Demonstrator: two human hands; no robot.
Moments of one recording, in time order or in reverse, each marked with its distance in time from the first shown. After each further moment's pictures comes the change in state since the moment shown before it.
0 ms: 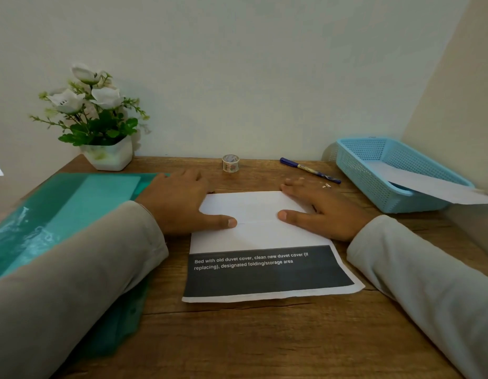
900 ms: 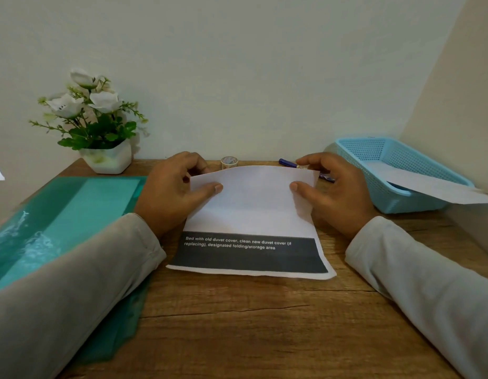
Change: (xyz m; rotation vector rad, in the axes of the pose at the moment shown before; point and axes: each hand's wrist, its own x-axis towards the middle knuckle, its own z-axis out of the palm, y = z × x) left_hand -0.001 -0.001 0.015 -0.789 0.700 0.123; right_hand -0.002 -0.002 0.002 0.400 0.689 -0.075
